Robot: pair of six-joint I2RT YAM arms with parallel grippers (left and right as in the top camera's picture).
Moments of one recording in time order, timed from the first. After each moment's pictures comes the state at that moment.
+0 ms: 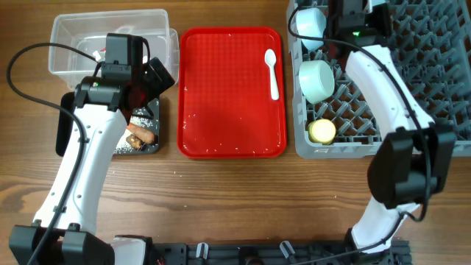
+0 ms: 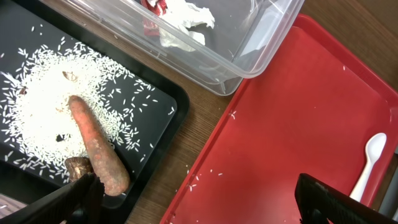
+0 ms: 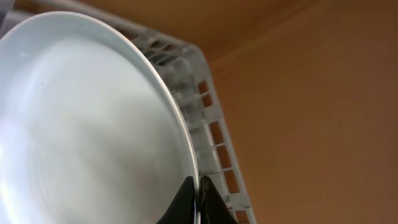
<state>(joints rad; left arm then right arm) -0.12 1.50 1.32 -0.86 -0.13 -0.69 0.16 1.97 1.66 -0.41 0.99 -0.35</state>
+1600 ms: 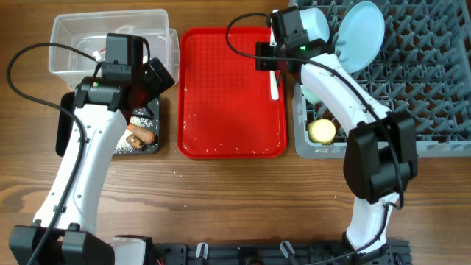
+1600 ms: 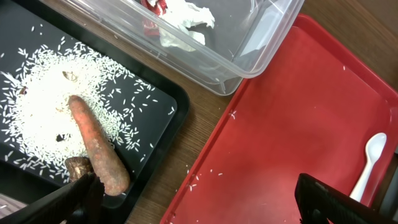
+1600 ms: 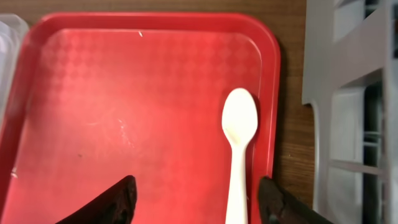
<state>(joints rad) -0.12 1.50 1.32 -0.86 -0.13 -0.69 0.36 2.06 1.64 -0.53 0.01 0.27</state>
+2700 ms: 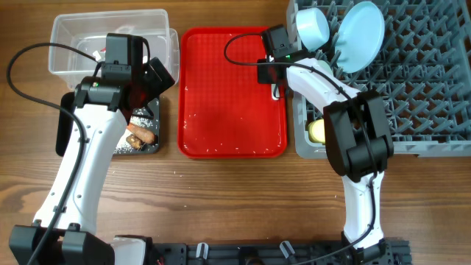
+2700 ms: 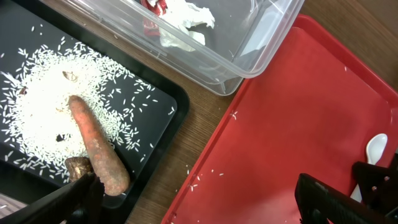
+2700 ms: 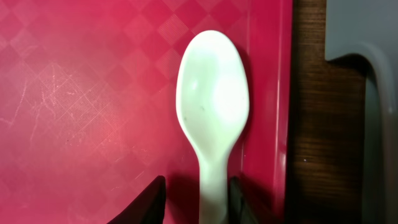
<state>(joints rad) -0.12 1.50 1.32 -0.86 -0.13 -0.69 0.37 2.26 1.64 -0.47 0.11 0.29</state>
